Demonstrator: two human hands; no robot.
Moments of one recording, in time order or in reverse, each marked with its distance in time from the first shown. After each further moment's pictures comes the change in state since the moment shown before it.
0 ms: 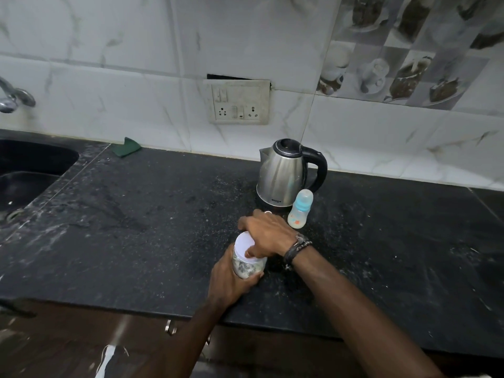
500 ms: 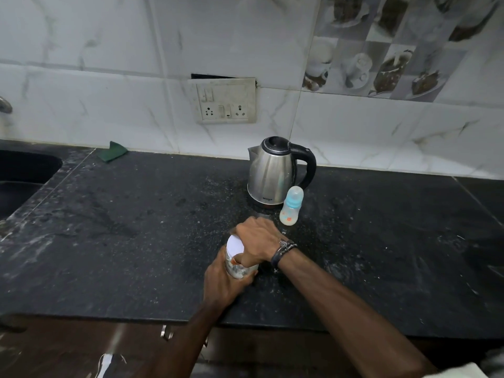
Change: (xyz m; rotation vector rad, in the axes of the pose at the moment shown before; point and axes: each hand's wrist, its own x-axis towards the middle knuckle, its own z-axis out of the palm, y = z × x) left_hand 0.001 -0.005 0.007 0.034 0.022 -0.085; right_hand 0.007 0.000 0.025 -0.088 0.115 -0.043
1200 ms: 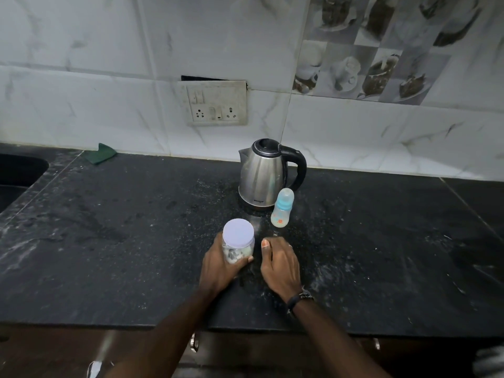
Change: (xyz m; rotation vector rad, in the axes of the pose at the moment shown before) left_hand 0.036 0.022 0.004 0.038 -0.039 0.096; right_hand -0.051 0.031 0.102 0.604 0.623 0.497
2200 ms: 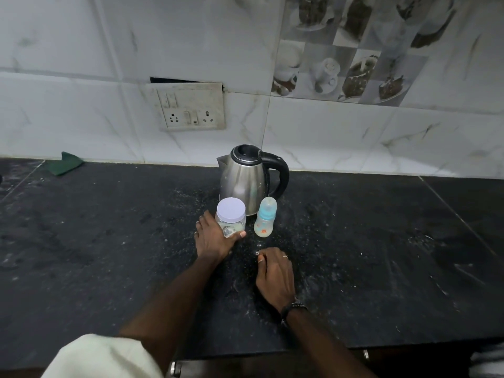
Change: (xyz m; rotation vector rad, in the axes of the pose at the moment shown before) left_hand 0.103 0.026 0.033 0.391 -0.036 -0.145; right_hand 0.014 0.050 0.019 -0.135 0.029 -0.027
